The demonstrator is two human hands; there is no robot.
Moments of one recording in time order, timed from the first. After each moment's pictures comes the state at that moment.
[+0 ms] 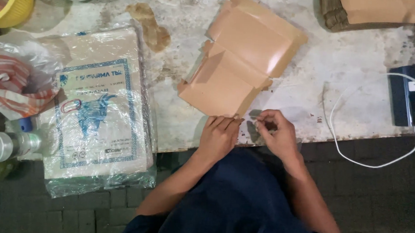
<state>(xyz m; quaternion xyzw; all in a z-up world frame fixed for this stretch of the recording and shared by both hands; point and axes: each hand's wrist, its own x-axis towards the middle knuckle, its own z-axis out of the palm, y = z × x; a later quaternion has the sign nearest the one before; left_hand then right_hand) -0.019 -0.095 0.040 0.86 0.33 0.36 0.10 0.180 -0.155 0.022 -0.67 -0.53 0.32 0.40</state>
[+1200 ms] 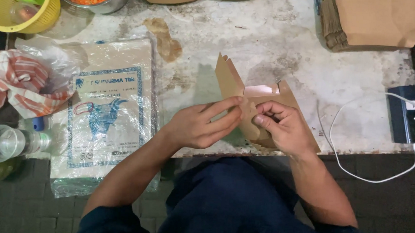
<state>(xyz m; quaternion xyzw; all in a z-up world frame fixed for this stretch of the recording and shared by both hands) -0.060 -0.015 0.180 0.88 -0.02 0.47 -0.12 0.167 -0.106 0.133 -0.49 -0.54 0.47 0.49</state>
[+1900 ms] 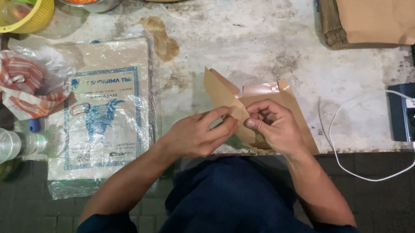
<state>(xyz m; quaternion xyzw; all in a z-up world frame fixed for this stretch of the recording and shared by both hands) -0.068 -0.026 0.188 0.91 0.00 0.40 -0.14 0.155 -0.098 0.117 -0.48 -0.52 0.48 0.53</state>
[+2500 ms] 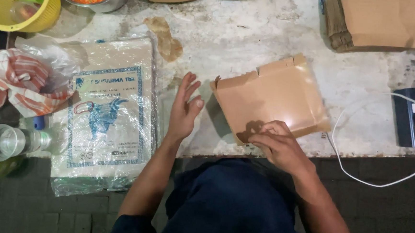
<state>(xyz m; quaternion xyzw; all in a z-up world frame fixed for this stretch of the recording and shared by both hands) -0.089 -0.014 0.070 0.60 0.35 0.47 0.54 0.177 -0.133 0.080 -0.48 -0.78 0.15 0.37</state>
